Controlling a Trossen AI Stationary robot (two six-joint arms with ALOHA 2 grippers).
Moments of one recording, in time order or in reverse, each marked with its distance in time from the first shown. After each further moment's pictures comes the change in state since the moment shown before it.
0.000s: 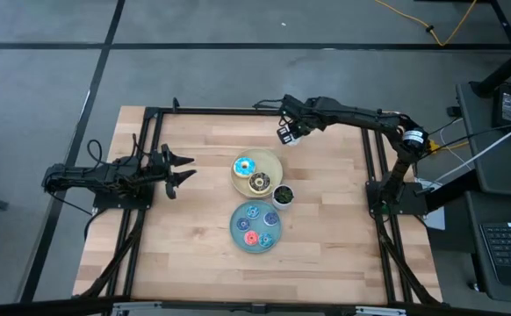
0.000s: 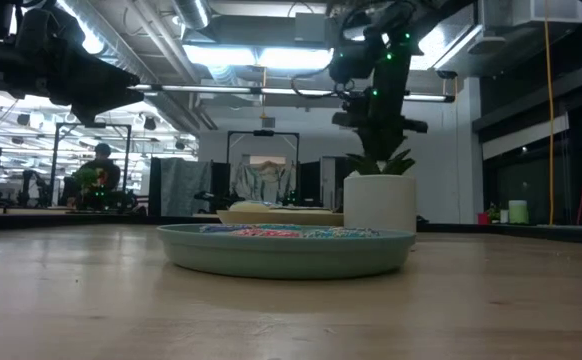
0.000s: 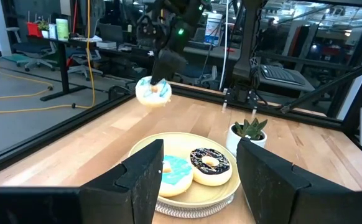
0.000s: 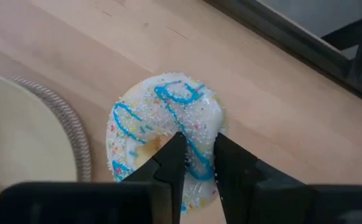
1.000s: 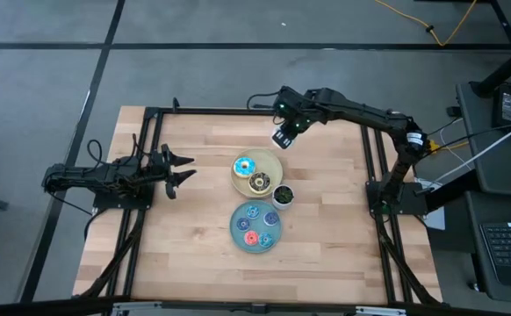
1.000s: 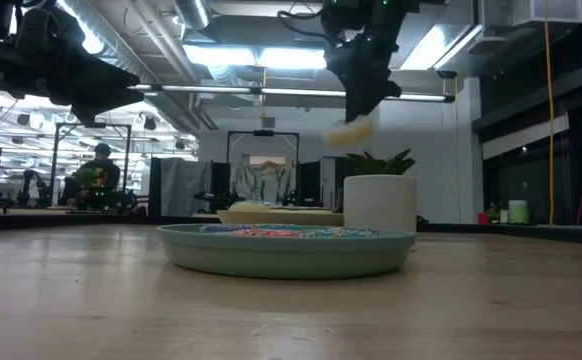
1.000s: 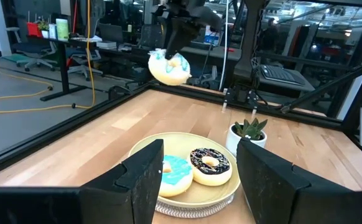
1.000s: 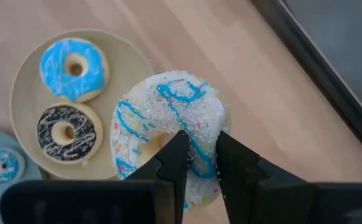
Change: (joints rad) left arm 0.000 0.000 0.000 0.000 0.000 0.000; right arm 0.075 -0.002 0.283 -0.192 -0.161 -0.267
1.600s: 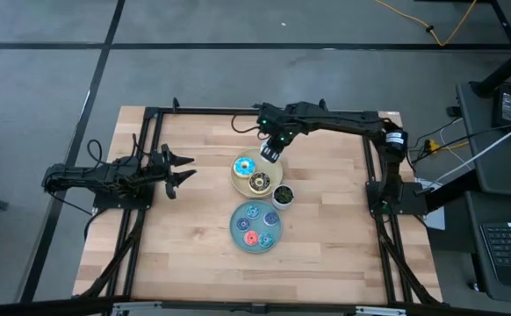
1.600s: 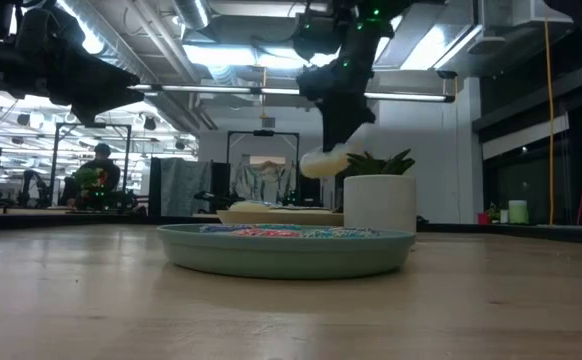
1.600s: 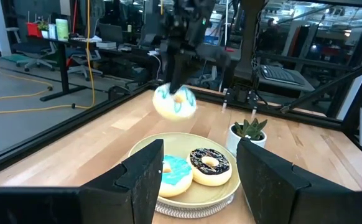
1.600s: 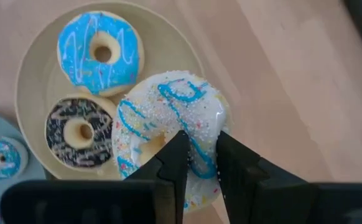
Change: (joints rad) left arm 0.000 0.000 0.000 0.000 0.001 0.000; right arm 0.072 0.146 0.000 0.086 -0.062 -0.072
